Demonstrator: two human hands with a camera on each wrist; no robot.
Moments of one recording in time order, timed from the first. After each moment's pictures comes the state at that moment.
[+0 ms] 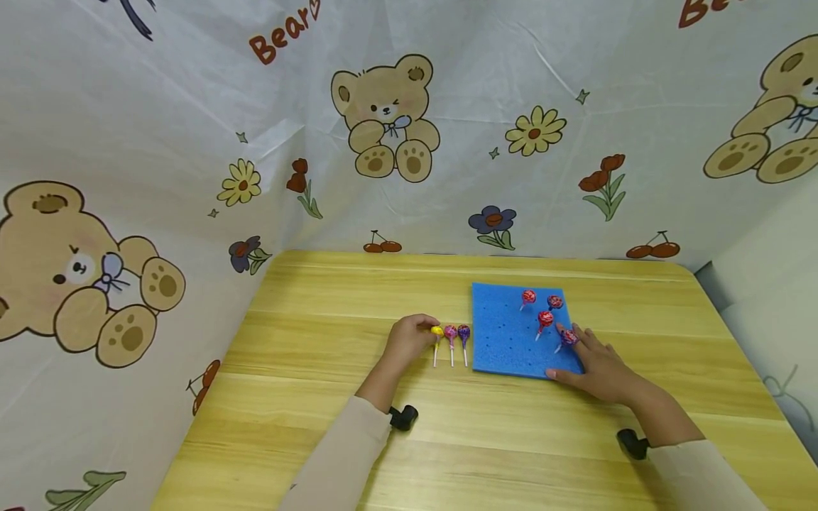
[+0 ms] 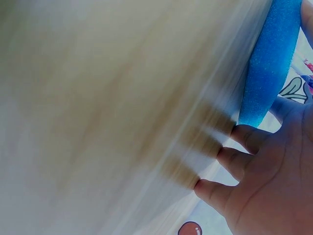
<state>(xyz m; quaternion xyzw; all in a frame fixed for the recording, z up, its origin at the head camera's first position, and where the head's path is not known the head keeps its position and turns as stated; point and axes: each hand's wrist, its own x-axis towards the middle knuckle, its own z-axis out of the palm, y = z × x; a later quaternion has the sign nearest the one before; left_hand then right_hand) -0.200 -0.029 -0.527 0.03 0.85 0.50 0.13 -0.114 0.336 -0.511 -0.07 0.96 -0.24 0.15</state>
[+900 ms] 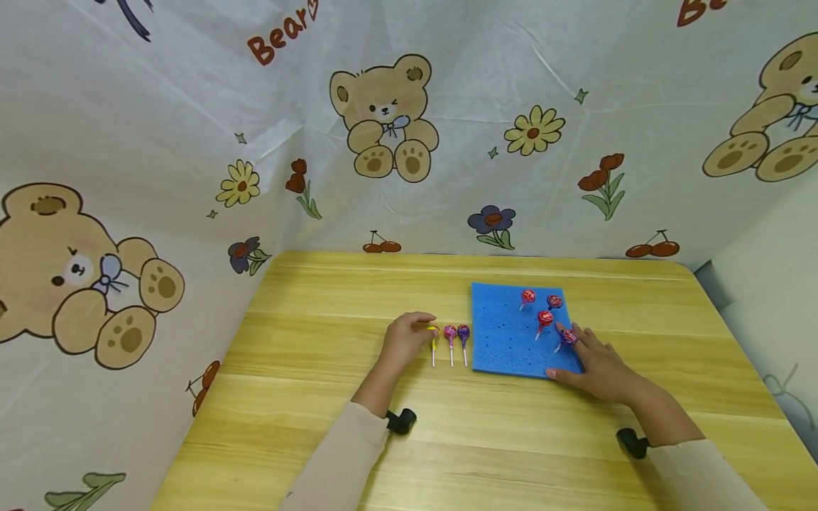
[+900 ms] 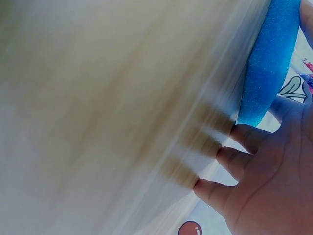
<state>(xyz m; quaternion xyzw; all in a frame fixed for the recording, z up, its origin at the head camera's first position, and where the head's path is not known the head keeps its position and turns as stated) -0.194 -0.037 -0.524 0.02 0.82 0.56 0.11 -0.113 0.335 -0.511 -0.07 0.96 -0.24 0.15</state>
